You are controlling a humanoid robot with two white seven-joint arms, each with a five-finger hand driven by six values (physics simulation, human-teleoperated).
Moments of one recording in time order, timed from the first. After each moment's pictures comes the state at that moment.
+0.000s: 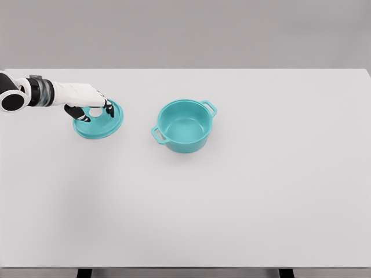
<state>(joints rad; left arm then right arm) -1.13 0.64 -1.28 -0.86 -0.40 -0.61 -0.41 0.01 0.00 0.51 -0.09 0.16 -0.04 0.31</state>
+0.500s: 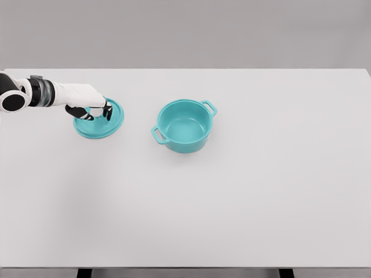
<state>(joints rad) -1.13 0.64 -1.28 -0.86 -0.40 -0.61 -0.41 0.01 0.00 0.51 -0.09 0.16 -0.04 0.31</state>
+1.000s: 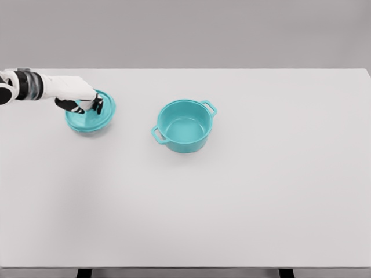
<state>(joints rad) -1.16 0.69 -1.28 -0.88 -0.39 -0.61 -0.43 0.01 0.00 0.51 -0.09 0.16 -0.04 0.31</state>
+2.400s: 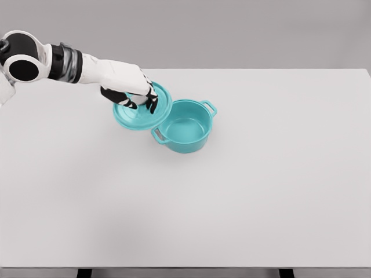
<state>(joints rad) -1.28 0.66 -1.28 -1.26 -0.14 -0.61 -0.61 0.01 0.00 0.51 -0.09 0.16 -0.04 0.31</state>
